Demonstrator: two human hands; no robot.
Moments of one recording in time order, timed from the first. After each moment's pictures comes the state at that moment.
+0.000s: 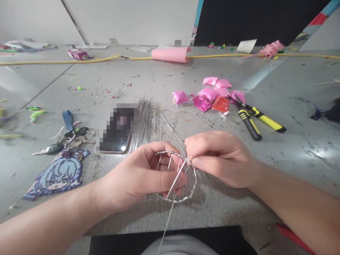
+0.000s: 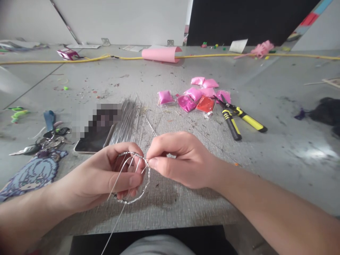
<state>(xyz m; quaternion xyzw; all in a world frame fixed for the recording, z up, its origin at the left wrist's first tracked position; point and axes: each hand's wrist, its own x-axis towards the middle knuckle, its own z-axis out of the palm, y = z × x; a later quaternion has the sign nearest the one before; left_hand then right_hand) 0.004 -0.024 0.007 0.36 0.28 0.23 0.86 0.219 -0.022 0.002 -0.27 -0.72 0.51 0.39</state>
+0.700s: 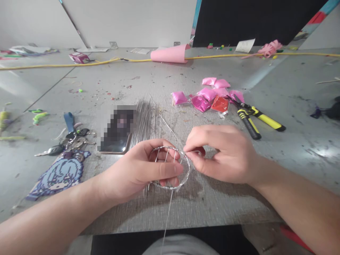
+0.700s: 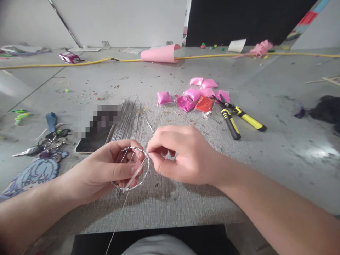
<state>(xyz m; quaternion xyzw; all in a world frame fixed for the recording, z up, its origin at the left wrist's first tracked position) 0.007 -0.019 0.005 0.38 0.33 0.24 0.83 0.226 -0.021 0.008 -0.32 -0.83 0.27 0.37</state>
